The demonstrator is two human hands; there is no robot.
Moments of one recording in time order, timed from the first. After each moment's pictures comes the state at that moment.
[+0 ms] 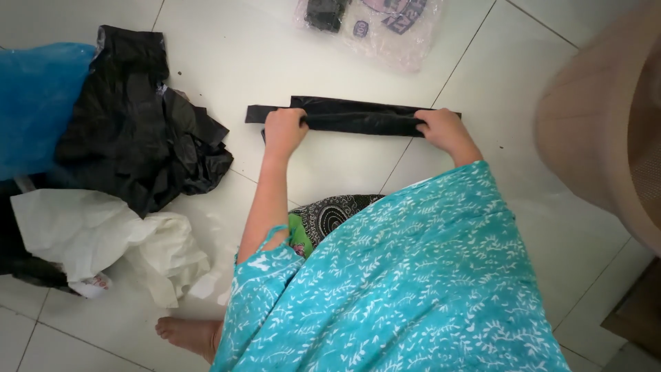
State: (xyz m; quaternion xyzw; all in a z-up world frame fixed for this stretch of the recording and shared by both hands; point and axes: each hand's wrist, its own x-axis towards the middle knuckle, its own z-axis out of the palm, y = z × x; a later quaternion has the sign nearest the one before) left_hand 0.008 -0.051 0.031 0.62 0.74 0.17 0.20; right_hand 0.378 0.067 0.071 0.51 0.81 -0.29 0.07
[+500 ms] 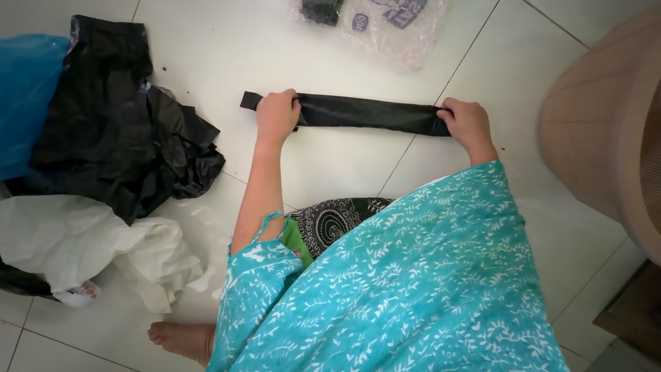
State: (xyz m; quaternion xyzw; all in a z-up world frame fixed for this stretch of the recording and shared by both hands) left_hand -0.004 -0.020 0.015 0.59 0.76 0.17 0.20; right_hand 0.416 0.086 0.055 0.58 0.79 -0.22 0.02
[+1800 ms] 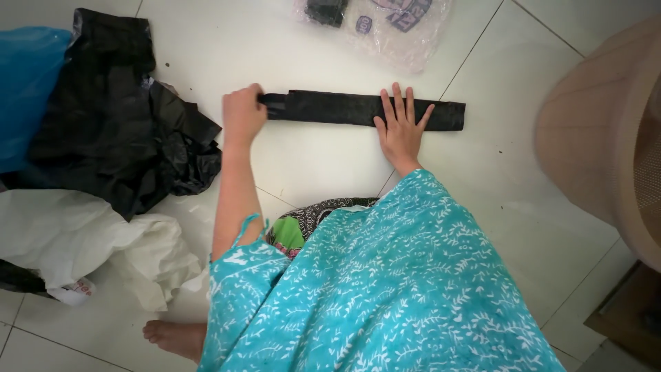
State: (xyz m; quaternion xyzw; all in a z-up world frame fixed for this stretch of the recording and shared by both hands) left_hand -0.077 -0.049 0.019 0.60 0.76 0.21 0.17; right_hand 0.296 0.014 0.021 0.54 0.83 -0.12 -0.03
